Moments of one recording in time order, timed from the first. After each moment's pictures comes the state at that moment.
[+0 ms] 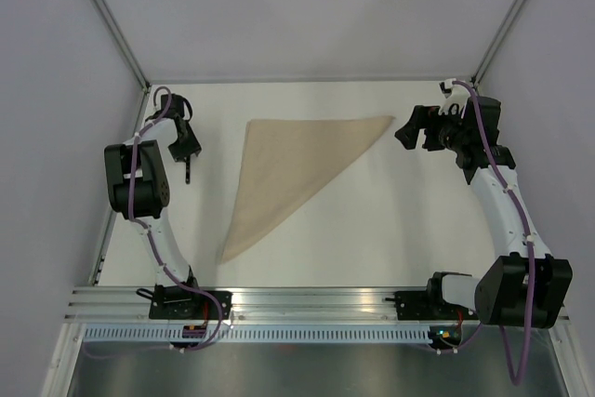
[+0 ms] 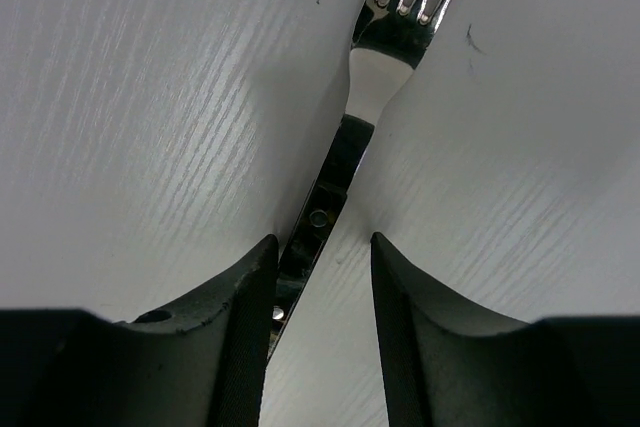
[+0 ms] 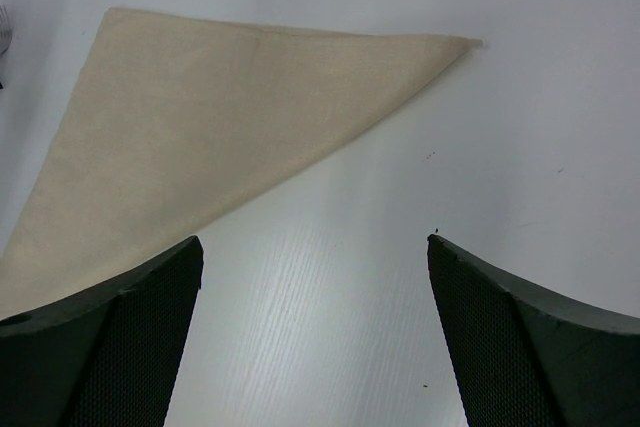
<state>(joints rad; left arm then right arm) 0.12 2.02 1.42 -0.50 -0.15 -0.36 -0.08 1.24 1.05 -0.33 -0.47 0.08</state>
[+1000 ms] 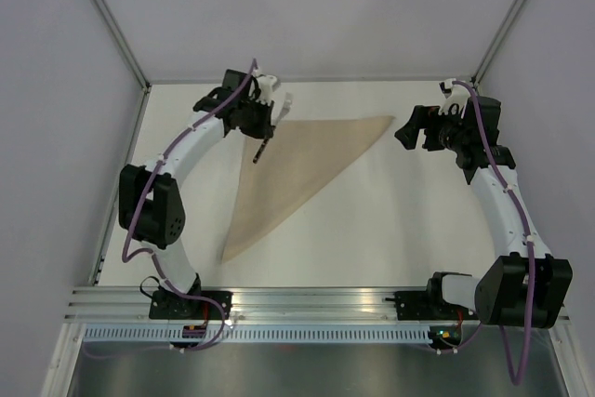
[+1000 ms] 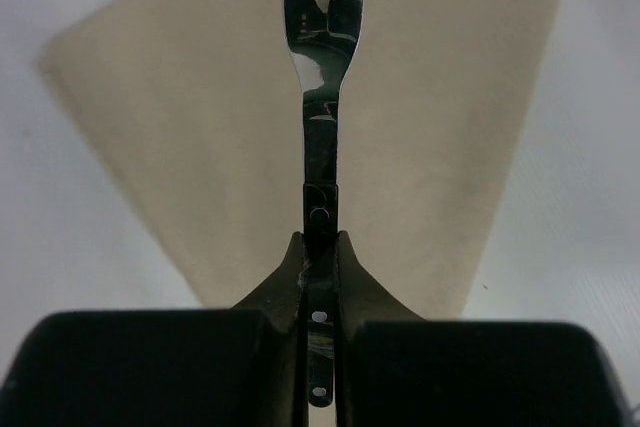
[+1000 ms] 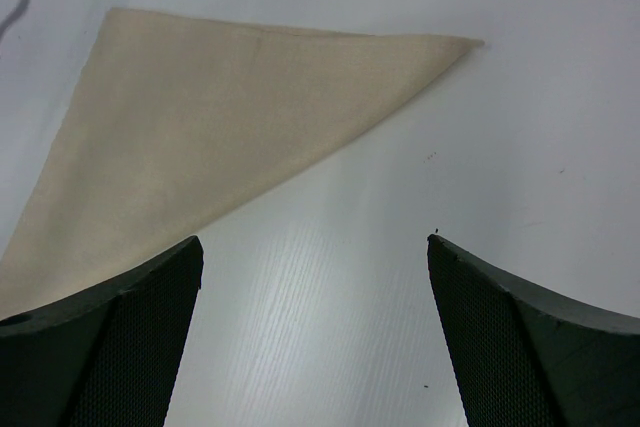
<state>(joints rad) -0.28 1.79 1.55 -0.58 0.24 0.03 -0.08 1.24 1.05 -0.33 -0.48 0.08</state>
